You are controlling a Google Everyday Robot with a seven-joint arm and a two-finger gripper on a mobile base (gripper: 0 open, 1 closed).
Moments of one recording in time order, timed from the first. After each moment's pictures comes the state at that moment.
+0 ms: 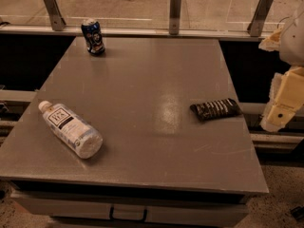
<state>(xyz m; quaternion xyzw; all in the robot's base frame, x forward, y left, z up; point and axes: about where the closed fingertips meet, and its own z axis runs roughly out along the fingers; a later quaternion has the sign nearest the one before) 0.438 -0.217 0.976 -0.60 0.78 -0.03 0.16</state>
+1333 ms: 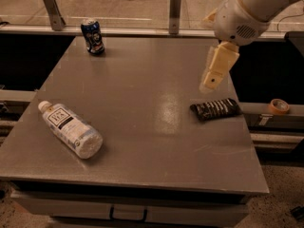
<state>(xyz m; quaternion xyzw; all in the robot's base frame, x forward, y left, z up) 0.546 -0.129 0.968 -0.66 0.71 0.02 0.25</state>
